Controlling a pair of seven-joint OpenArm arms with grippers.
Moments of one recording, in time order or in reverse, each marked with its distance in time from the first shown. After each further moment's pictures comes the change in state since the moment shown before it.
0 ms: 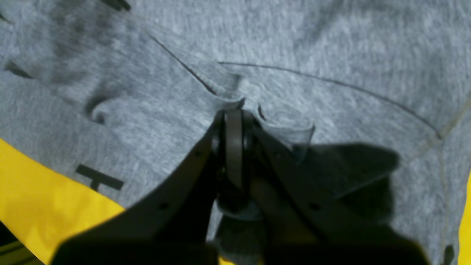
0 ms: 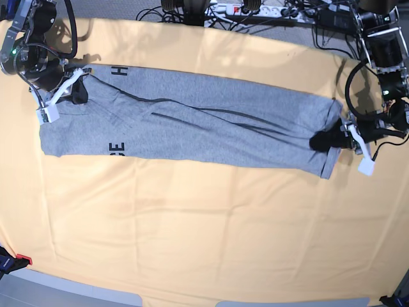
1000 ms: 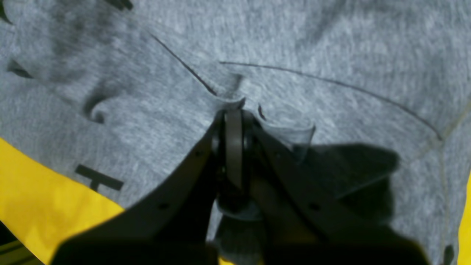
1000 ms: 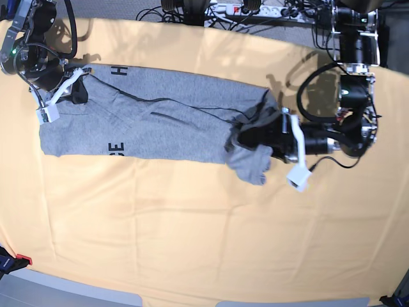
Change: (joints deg) left arm 0.0 8.9 20.1 24.5 -0.2 0.2 0.2; right arm 0.0 0.0 0.0 0.0 -0.2 0.0 0.0
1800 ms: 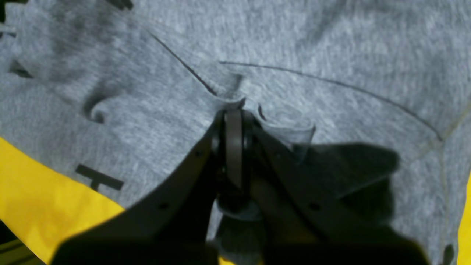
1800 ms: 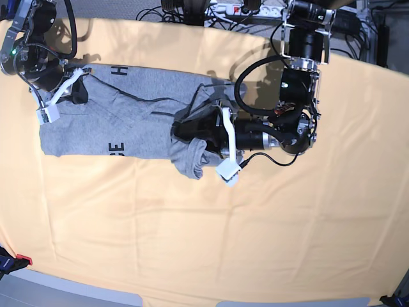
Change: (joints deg) left arm 0.0 15.8 5.9 0.0 17.6 0.0 -7.8; right arm 0.0 0.0 0.0 0.0 0.0 0.0 -0.7
